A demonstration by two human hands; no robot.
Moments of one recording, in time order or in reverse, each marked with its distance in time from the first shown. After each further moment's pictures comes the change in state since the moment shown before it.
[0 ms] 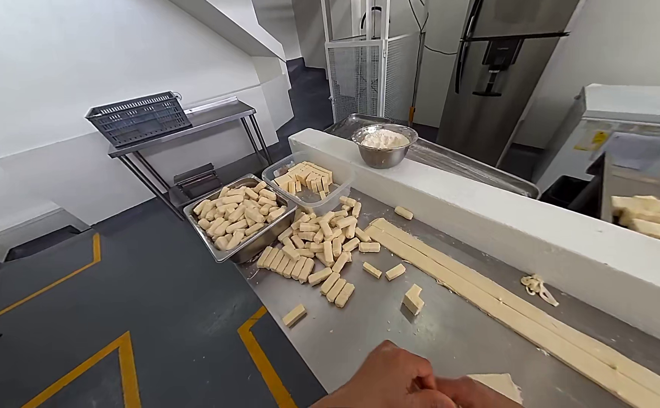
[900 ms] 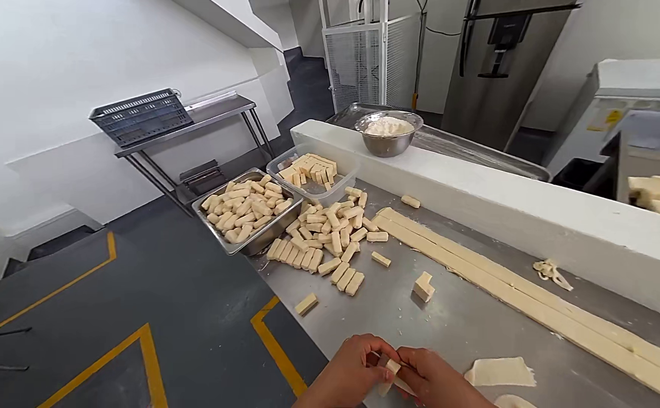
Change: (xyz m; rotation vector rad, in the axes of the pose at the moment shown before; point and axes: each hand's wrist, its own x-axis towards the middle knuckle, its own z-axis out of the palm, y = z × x) left_hand -0.054 -0.058 0.000 -0.460 0.097 -0.412; right_hand 0.072 0.001 0.050 -0.197 0.070 0.446
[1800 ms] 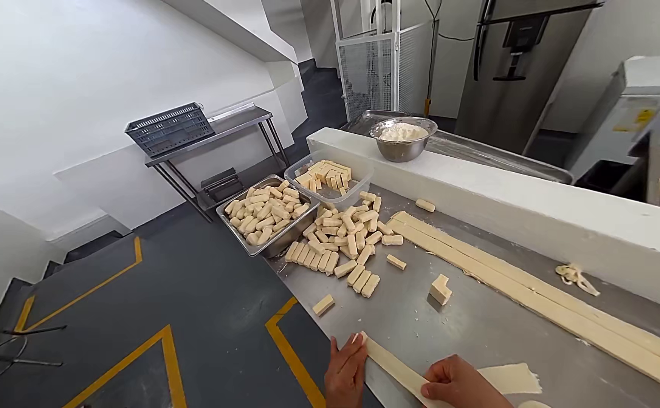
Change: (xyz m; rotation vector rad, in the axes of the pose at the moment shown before) left_hand 0.012 -0.146 0.025 0.627 1.191 0.660; right_hand -0.006 0.034 0.011 0.252 0.057 0.218
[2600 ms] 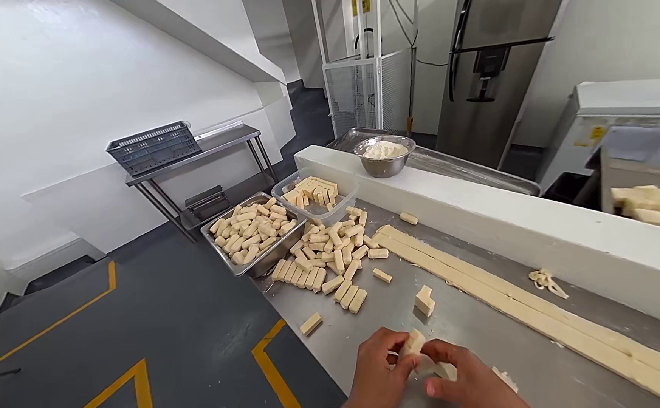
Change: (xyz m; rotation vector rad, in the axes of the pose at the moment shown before) left_hand 0.108 0.108 -0.001 -0.510 -0.676 -0.294; right_hand -0.031 -0.024 -0.032 -0.144 0.308 -0.393
